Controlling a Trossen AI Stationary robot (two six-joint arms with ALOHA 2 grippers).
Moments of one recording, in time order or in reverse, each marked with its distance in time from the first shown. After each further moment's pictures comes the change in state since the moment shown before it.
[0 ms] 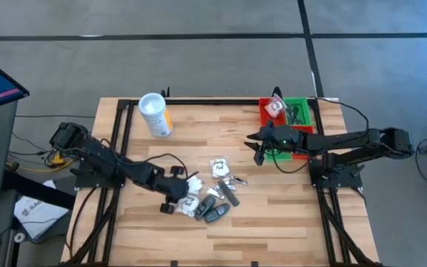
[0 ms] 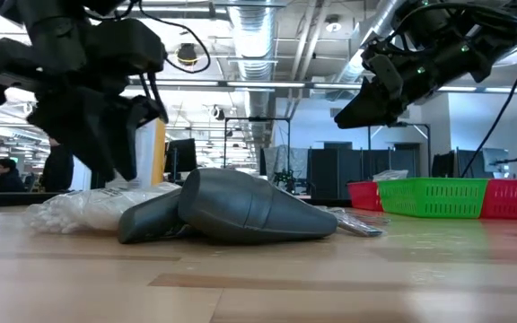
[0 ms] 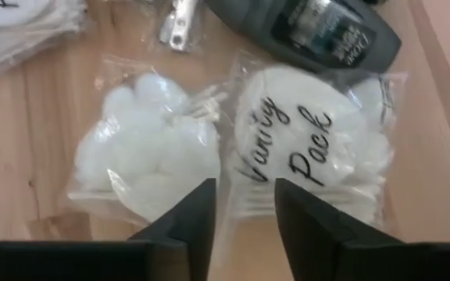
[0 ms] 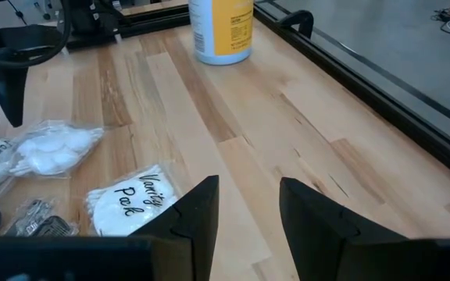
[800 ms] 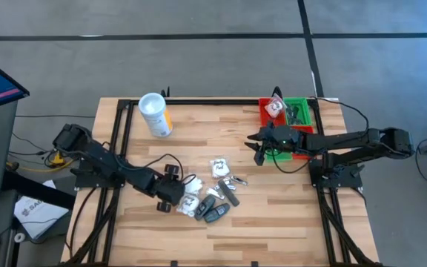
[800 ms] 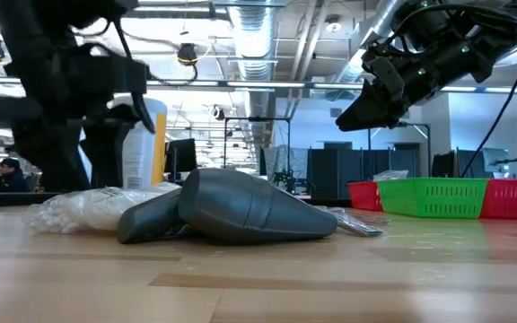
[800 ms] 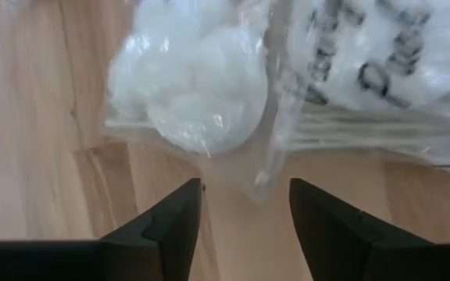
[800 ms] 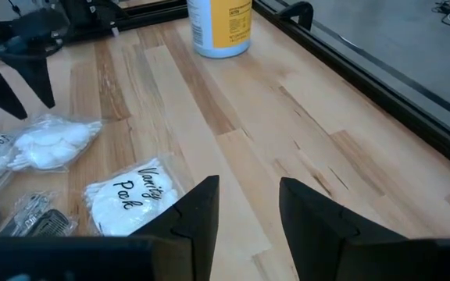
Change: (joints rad) left arm -0.062 0.050 0.000 -0.137 -0.186 -0.057; right arm 0.000 0.000 0.000 -0.020 0.000 0.008
